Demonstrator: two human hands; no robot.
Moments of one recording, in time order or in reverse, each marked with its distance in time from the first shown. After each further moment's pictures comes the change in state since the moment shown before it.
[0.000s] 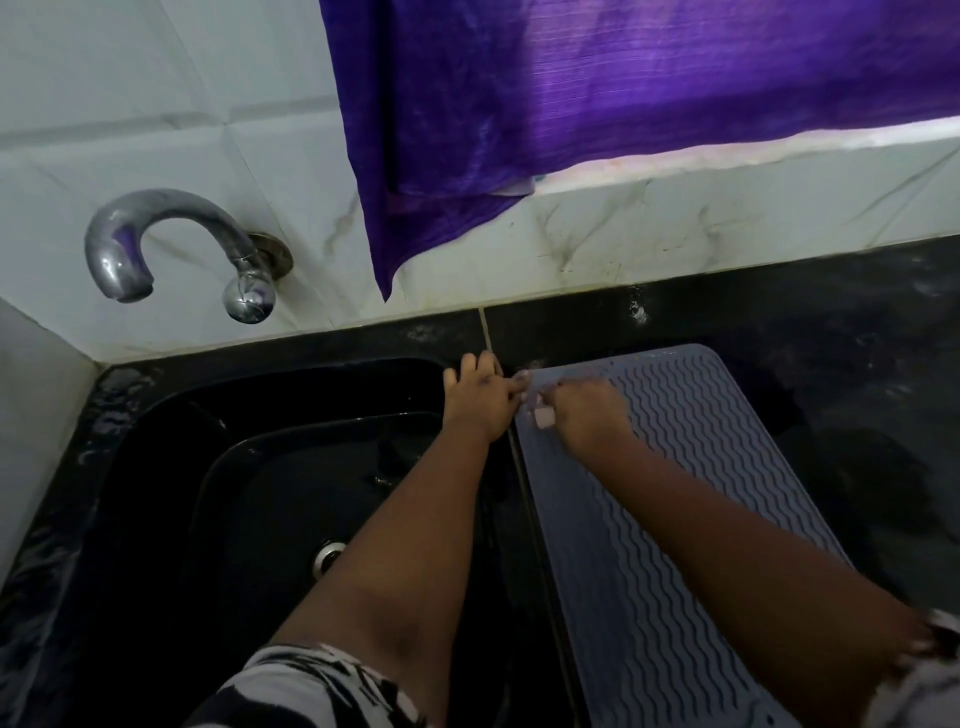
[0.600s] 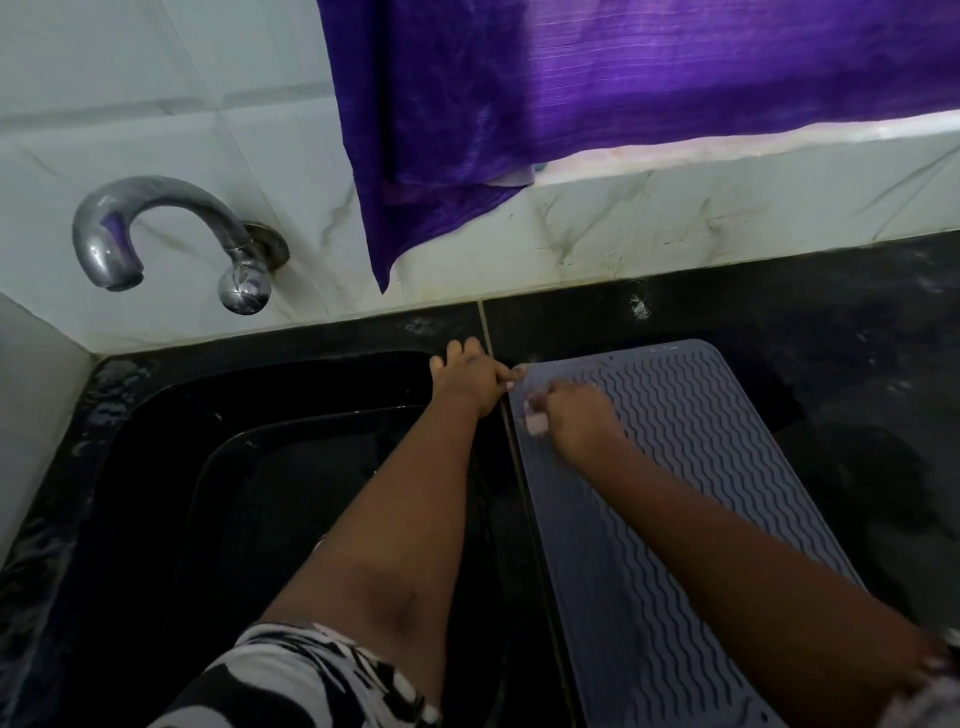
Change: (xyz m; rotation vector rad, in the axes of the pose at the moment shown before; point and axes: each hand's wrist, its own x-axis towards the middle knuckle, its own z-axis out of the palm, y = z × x) left_hand 0.014 -0.006 -0.024 -0.093 -0.224 -0.102; right_hand -0.012 -0.002 0.002 0.130 0.026 -0.094
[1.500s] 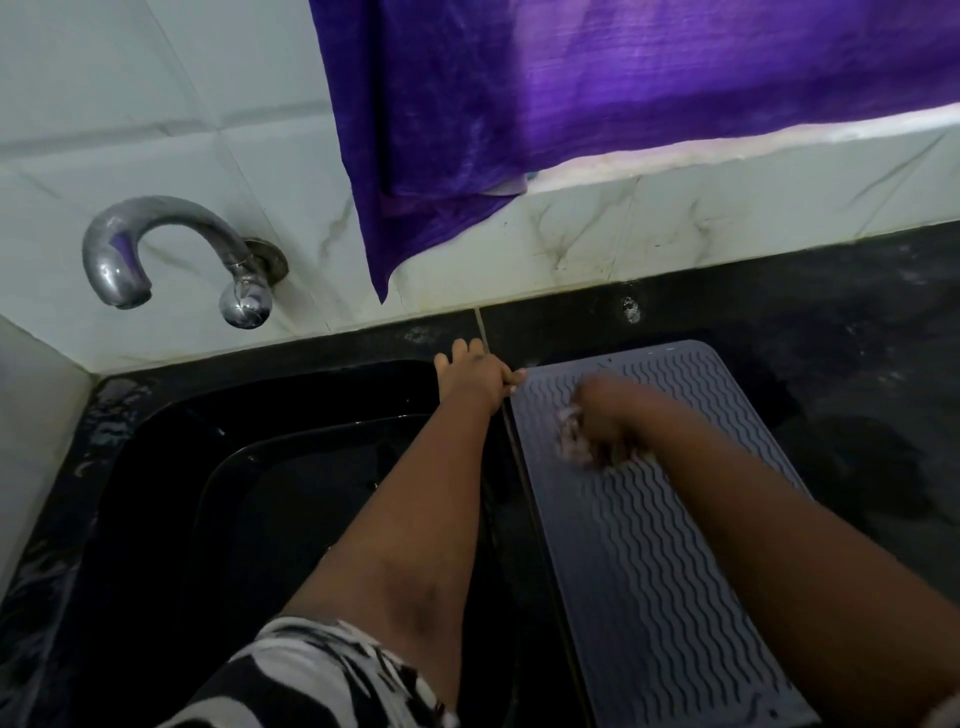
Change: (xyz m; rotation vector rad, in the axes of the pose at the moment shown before) left_hand -0.001 0.010 -0.010 0.068 0.002 -0.033; right_hand -0.008 0.009 -0.058 0.066 -0.487 0.218
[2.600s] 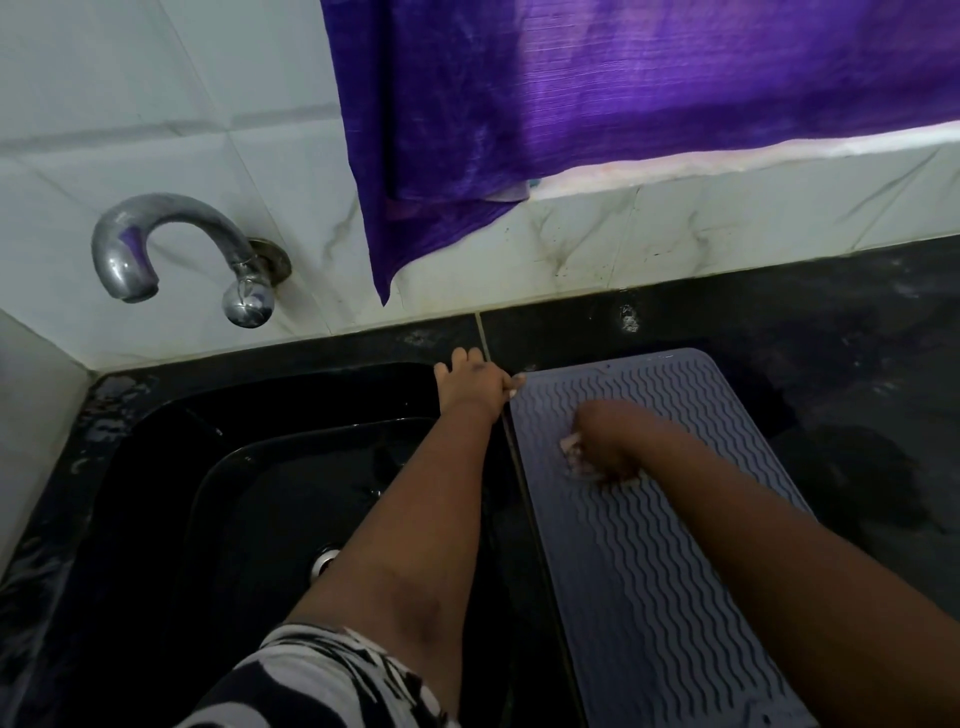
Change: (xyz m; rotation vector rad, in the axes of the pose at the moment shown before) left_hand -0.001 0.000 0.010 0.020 0.037 -0.009; right_hand -0.002 0.003 0.021 -0.110 0.056 0.003
